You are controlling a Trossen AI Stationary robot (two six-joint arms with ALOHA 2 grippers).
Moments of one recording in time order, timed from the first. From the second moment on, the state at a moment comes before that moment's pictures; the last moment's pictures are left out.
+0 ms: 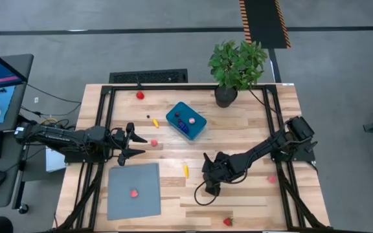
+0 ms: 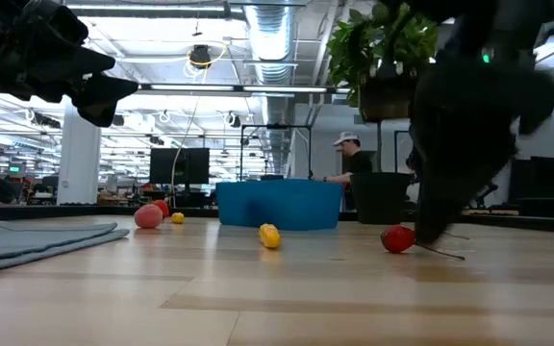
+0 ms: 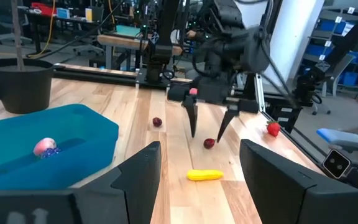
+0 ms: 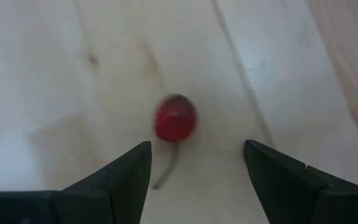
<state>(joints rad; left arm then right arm) -0.08 0.38 0.01 0.35 0.05 -0.16 0.43 1.86 1.07 -0.49 0.15 0.74</state>
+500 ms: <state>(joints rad) -0.08 0.38 0.01 0.35 0.05 -0.16 0.42 1.88 1.08 -0.50 0.13 0.73</state>
